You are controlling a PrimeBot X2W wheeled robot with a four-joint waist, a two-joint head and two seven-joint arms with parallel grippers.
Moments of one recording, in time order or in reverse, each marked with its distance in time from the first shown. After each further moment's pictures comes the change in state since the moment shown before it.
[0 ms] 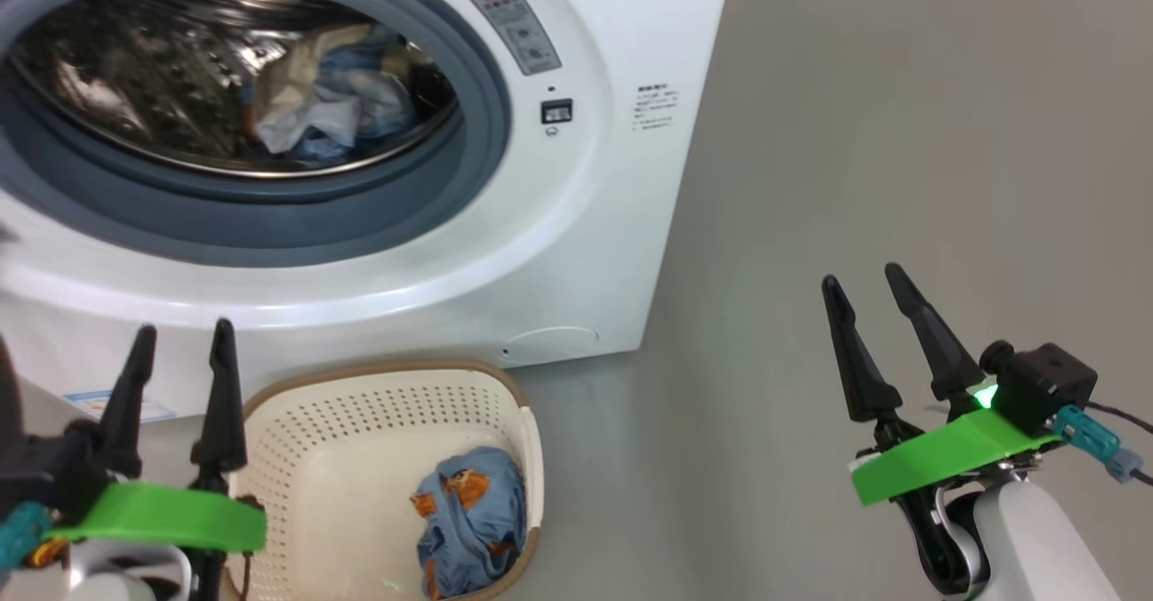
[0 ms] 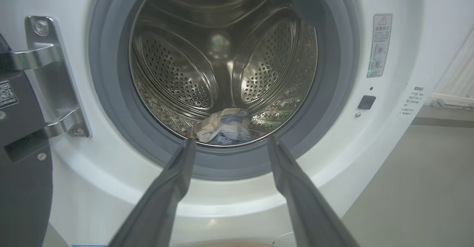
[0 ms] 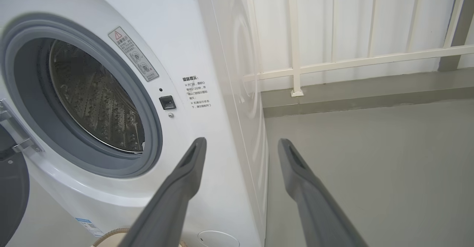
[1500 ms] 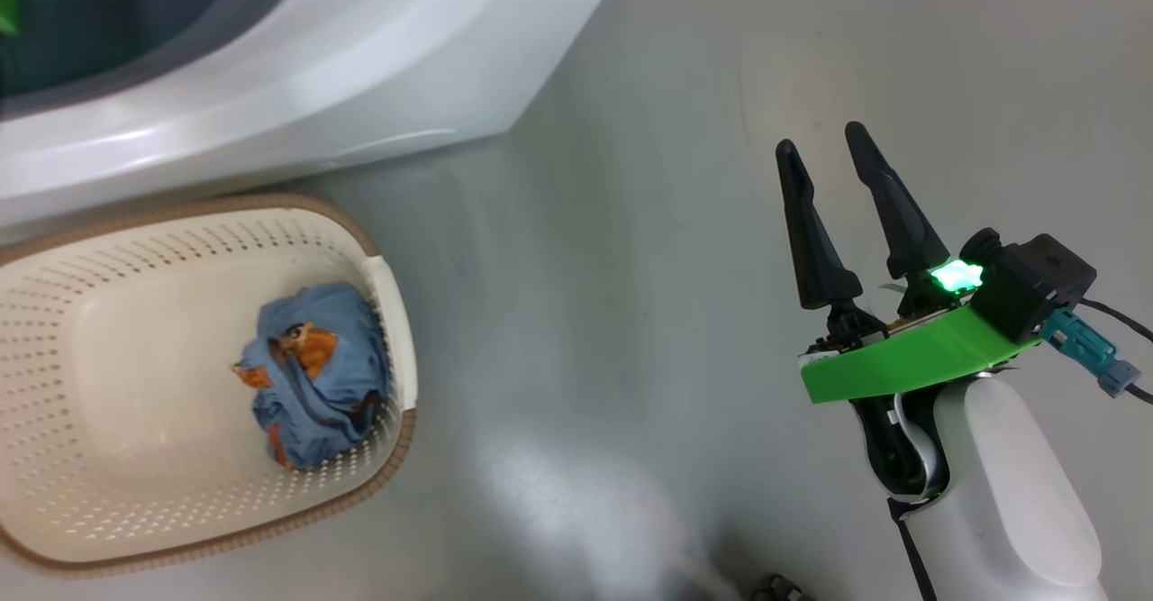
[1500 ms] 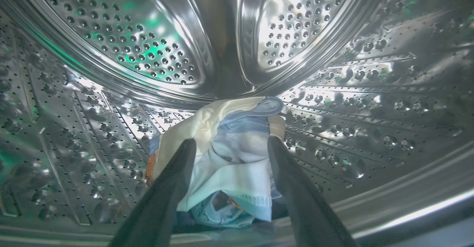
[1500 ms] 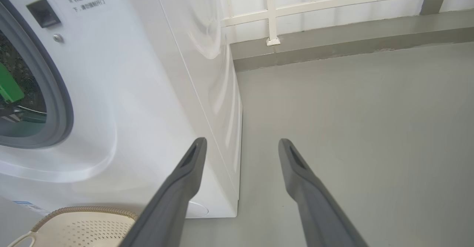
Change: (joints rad) left arm -1.163 0.085 -0.209 0.939 0.042 -0.132 0.026; right arm -0.179 0.082 0.030 -0.070 -0.002 0.000 0.000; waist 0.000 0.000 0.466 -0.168
